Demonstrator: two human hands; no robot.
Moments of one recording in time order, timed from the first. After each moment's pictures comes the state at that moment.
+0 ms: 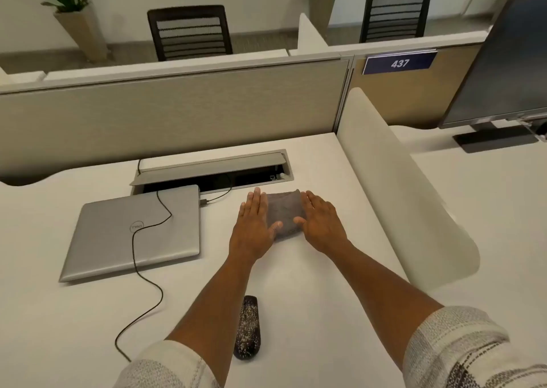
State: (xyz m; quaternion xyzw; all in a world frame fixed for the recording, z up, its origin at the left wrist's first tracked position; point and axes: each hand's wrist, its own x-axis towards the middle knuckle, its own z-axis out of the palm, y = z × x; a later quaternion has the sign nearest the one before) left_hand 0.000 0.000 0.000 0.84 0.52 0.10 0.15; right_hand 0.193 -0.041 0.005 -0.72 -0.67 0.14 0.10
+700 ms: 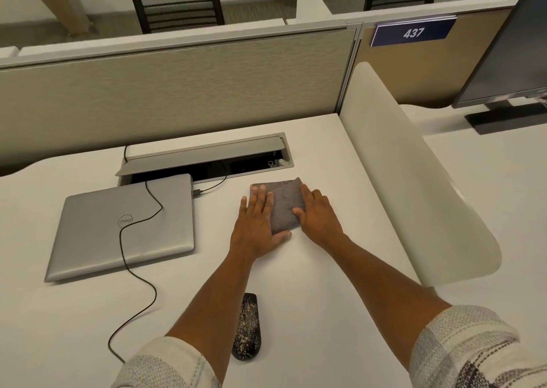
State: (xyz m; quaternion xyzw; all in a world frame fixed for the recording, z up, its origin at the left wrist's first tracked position) left_hand 0.003 0.010 -0.032 0.87 0.48 0.01 0.10; right_hand 0.186 -0.024 -0.024 -0.75 -0.61 0.19 0.15
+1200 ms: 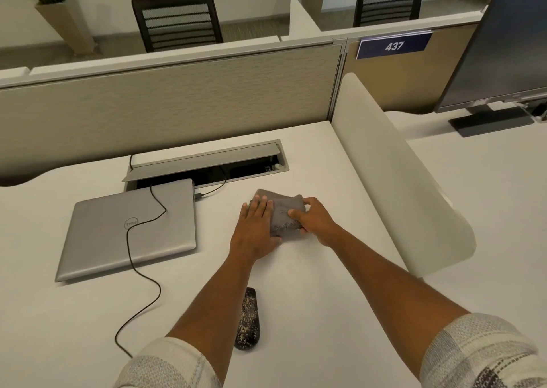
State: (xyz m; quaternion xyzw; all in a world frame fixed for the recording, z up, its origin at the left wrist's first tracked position) left_hand 0.002 -0.011 -0.010 0.88 0.47 -0.01 0.11; right_hand 0.180 -0.045 0.017 -0.72 -0.34 0.50 0.35
